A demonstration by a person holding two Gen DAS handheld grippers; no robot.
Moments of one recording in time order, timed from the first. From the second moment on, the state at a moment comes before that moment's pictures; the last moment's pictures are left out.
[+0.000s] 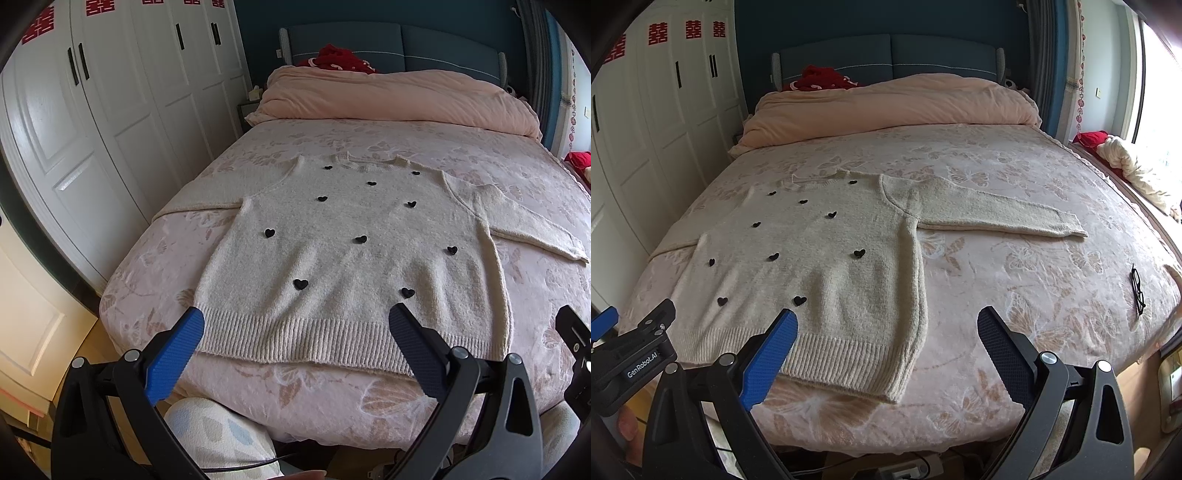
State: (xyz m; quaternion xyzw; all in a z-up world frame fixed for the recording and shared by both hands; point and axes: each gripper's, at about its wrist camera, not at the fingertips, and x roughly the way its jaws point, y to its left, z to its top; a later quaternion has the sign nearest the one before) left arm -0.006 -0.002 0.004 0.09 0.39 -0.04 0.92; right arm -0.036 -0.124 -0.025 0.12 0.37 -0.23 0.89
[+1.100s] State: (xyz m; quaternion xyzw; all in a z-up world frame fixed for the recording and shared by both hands) left arm -0.009 -0.003 0.009 0.09 0.38 -0.04 0.92; right arm -0.036 -0.121 -0.023 0.12 0.37 -0.23 0.89
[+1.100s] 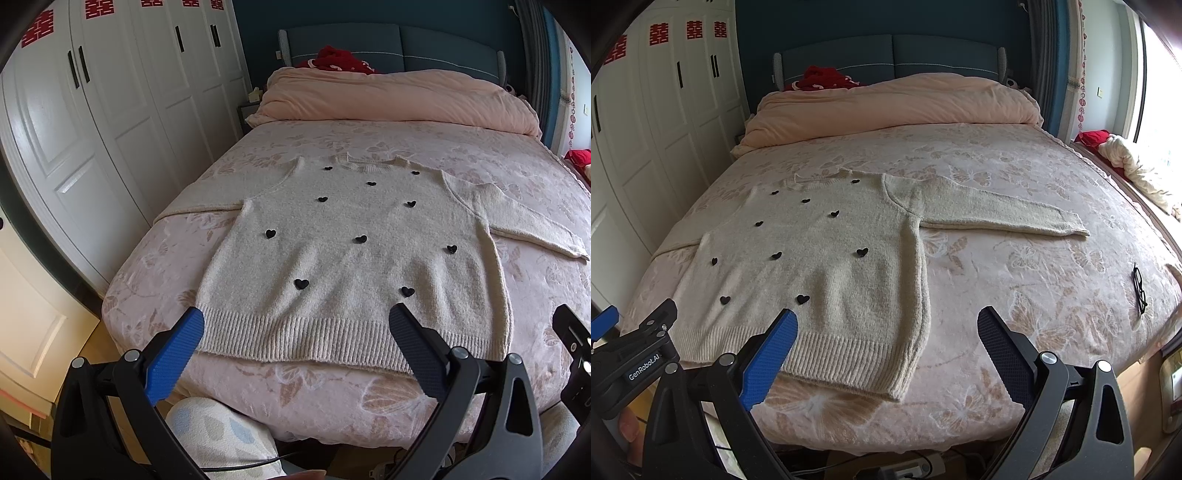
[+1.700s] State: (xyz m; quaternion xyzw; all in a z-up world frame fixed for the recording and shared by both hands) left arm -0.009 -0.003 0.005 0.10 0.38 -0.03 0.92; right arm -0.035 -0.126 -0.032 0.13 0.37 -0.23 0.89
